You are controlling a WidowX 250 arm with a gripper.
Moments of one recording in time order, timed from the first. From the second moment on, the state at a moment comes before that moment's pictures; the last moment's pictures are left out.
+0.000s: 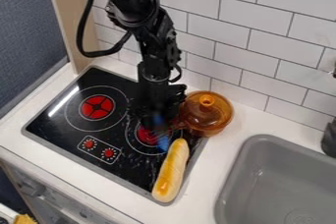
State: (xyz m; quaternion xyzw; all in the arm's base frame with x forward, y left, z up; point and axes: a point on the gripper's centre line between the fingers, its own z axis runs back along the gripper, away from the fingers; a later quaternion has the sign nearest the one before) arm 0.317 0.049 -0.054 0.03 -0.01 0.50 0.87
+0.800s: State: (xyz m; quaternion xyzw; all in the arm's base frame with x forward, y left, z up) arm 0.315 0.102 -0.044 0.08 -0.03 0.57 0.82
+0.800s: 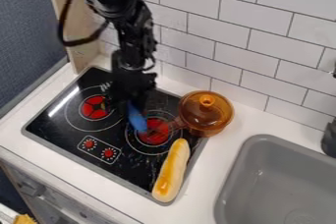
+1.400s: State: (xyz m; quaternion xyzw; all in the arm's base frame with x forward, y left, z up) arm 0.306 0.091 0.025 0.04 -0.08 0.58 0.81
